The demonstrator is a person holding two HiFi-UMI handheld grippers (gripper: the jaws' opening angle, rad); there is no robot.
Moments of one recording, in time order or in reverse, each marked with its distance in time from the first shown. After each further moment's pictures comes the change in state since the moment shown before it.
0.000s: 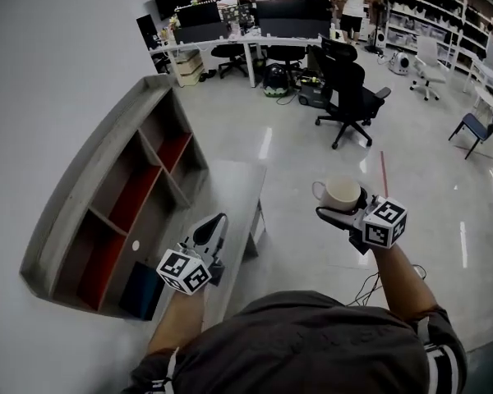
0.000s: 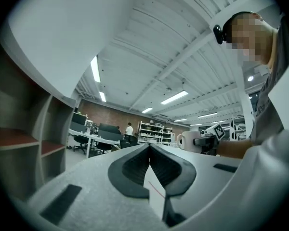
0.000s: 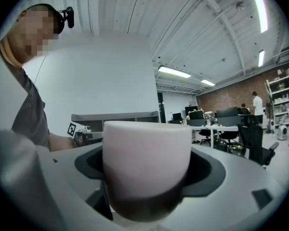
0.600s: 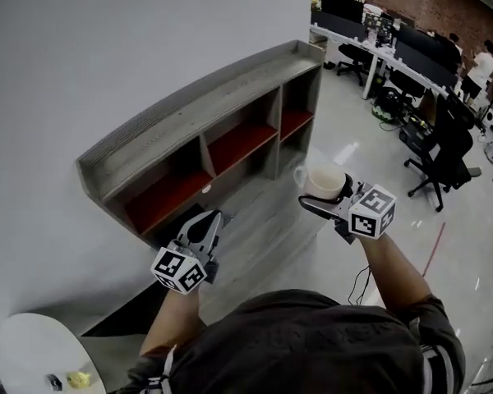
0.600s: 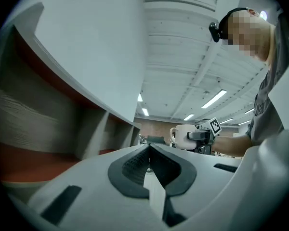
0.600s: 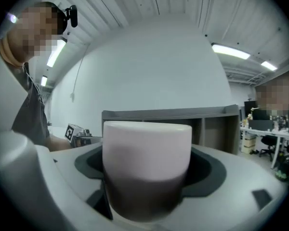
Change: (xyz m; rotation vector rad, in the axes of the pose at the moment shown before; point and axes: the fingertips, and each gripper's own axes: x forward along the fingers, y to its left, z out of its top) left arm -0.260 0.092 0.030 0.036 -0.125 0.575; right arm 0.264 0.222 0.037 -0.150 0.053 0.626
